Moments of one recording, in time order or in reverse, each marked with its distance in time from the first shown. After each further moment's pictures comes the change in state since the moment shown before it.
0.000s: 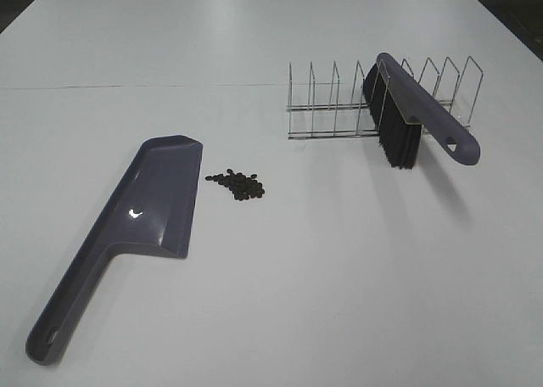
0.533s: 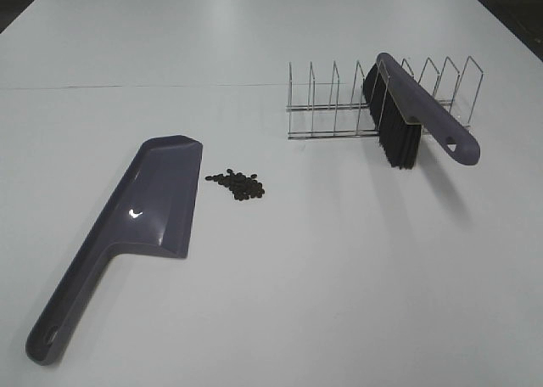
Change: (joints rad) left arm 0.000 0.000 0.028 -0.023 0.005 0.000; right arm 0.000 -0.001 -0.014 -0.007 -0.008 0.000
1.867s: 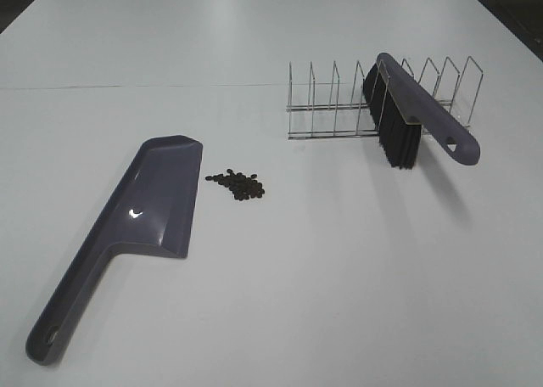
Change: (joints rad) left arm 0.000 0.000 0.000 -0.003 -0.003 0.000; right arm 0.000 0.000 0.020 0.002 0.002 0.000
